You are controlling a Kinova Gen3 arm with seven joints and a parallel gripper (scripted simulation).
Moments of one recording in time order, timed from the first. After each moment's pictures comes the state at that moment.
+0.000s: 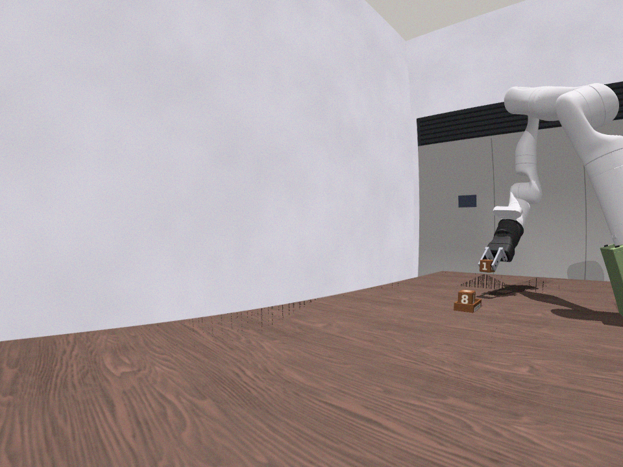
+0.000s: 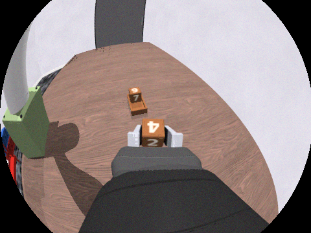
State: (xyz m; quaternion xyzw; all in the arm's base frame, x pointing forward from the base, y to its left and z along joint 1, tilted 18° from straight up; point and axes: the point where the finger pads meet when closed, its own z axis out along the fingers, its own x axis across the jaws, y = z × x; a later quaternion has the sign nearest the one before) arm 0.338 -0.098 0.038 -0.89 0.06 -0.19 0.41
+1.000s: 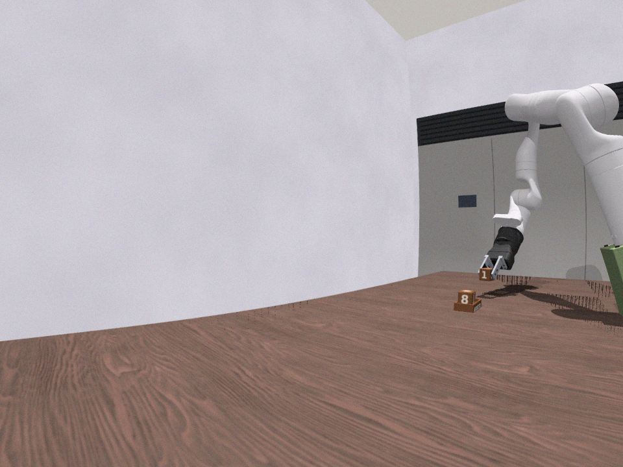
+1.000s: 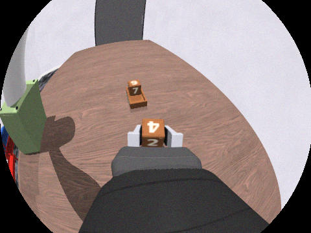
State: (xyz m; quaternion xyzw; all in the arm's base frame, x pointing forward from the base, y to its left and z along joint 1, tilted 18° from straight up) arm 0.346 -0.099 0.016 -0.89 0.06 -0.20 0.40
